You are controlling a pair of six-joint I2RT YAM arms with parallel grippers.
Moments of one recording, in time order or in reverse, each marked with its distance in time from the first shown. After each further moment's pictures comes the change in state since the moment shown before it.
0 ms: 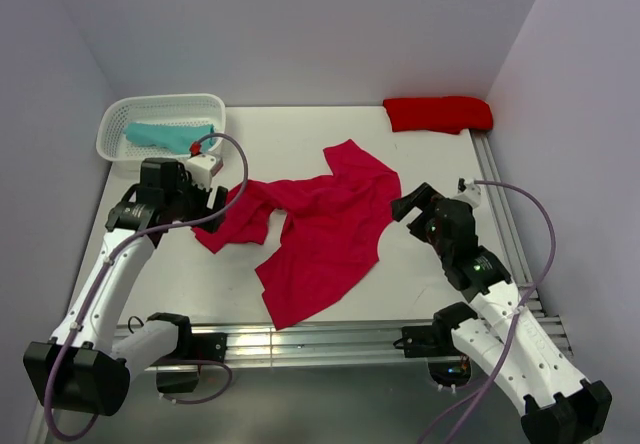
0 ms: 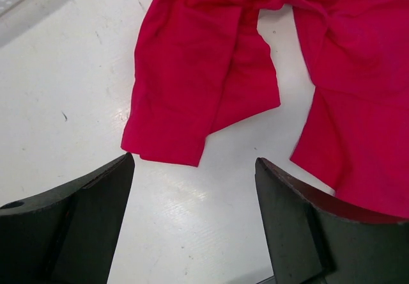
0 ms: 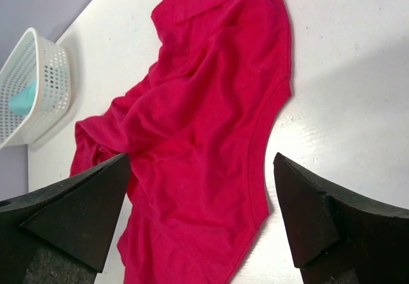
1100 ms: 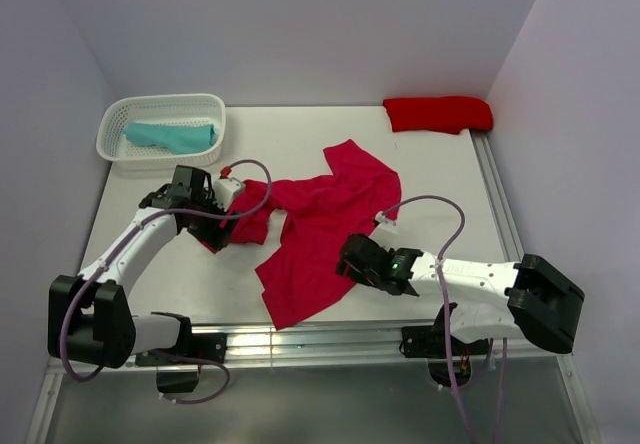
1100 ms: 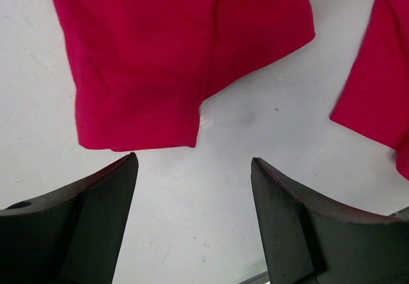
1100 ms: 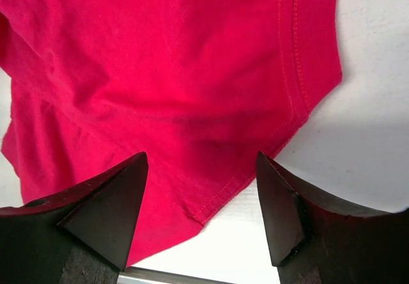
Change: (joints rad) left arm -0.042 0.238 -0.094 0.007 -0.042 0.164; right arm 0.646 0.567 -0.024 0.027 0.187 0.383
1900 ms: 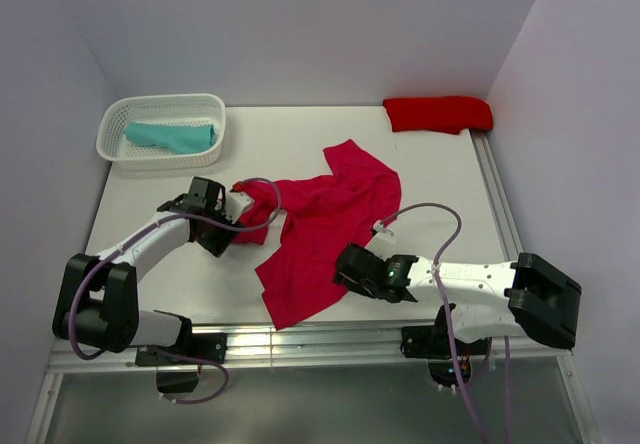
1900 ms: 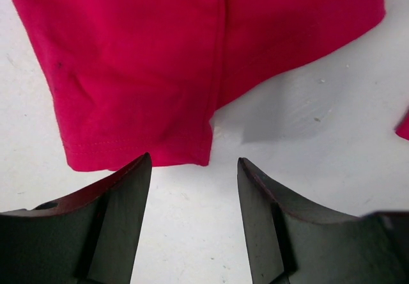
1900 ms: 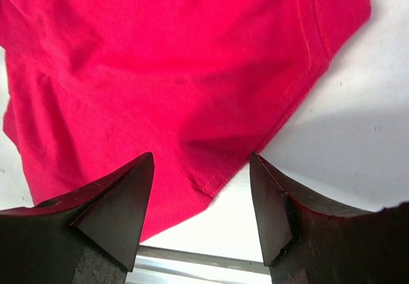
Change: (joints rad) left arm -0.071 0.088 -0.120 0.154 -0.148 0.049; right arm 0.093 0.011 0.000 -0.034 -0.002 0.145
